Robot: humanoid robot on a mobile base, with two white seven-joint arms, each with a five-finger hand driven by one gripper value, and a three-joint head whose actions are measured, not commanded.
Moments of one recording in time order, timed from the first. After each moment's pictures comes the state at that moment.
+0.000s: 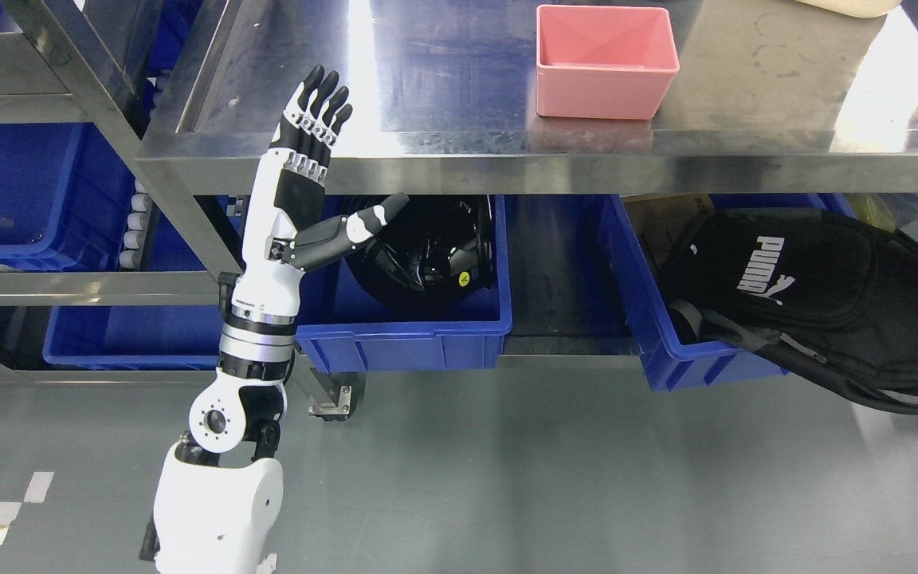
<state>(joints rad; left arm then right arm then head) -0.37 0.00 -0.14 -1.60 0.25 -0.39 -0.23 0.00 0.00 0.00 0.00 0.00 0.02 -0.04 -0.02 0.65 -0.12</state>
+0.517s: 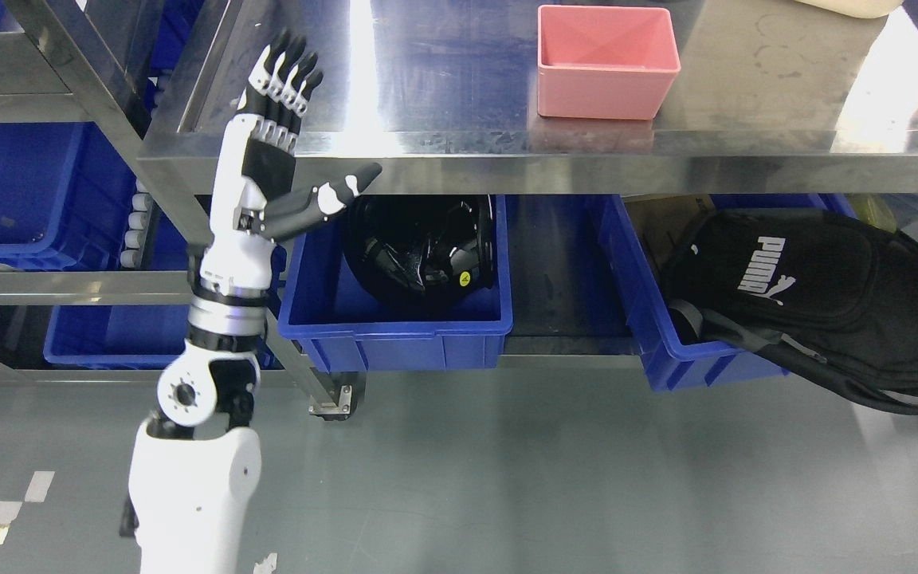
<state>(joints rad) -0.49 0.02 -0.06 -1.58 0.25 -0.36 -0.36 0.00 0.00 0.00 0.00 0.00 0.02 -0.04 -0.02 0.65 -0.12</state>
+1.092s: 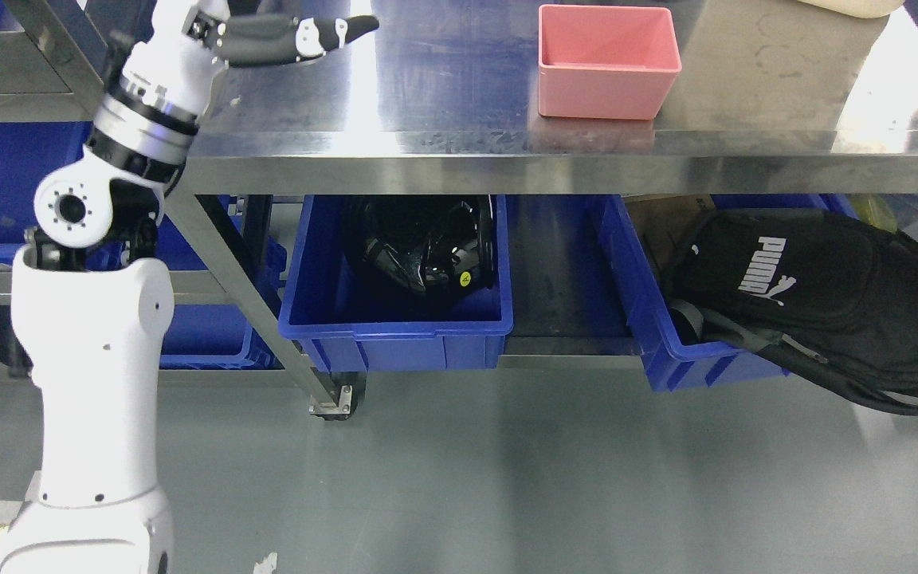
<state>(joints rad) -0.99 0.16 -0.14 -1.39 0.16 -0.18 -0.58 0.00 0.00 0.00 0.00 0.00 0.02 -0.04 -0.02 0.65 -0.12</state>
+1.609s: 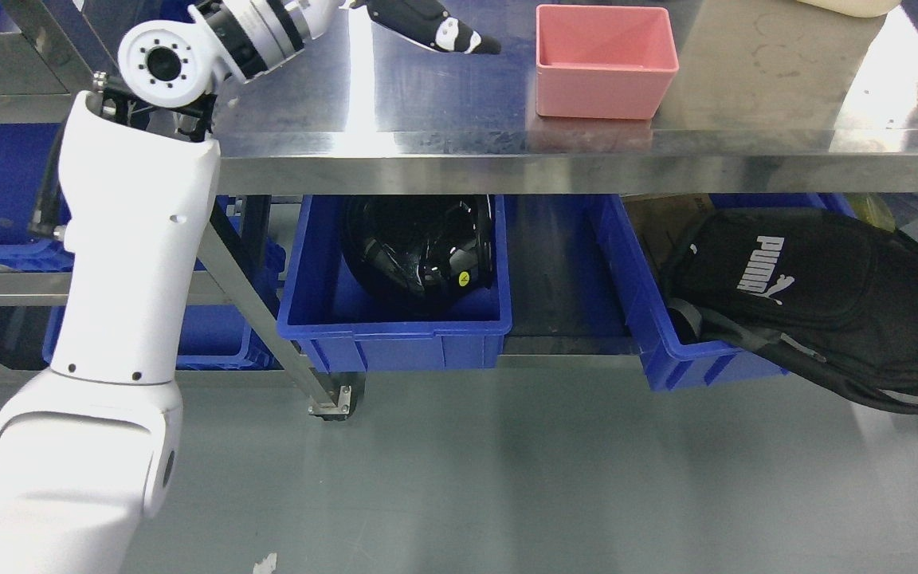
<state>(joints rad) -1.22 0.07 -0.33 -1.08 -0.10 -0.20 -0.74 0.00 0.00 0.00 0.00 0.00 0.02 -0.04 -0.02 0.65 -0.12</state>
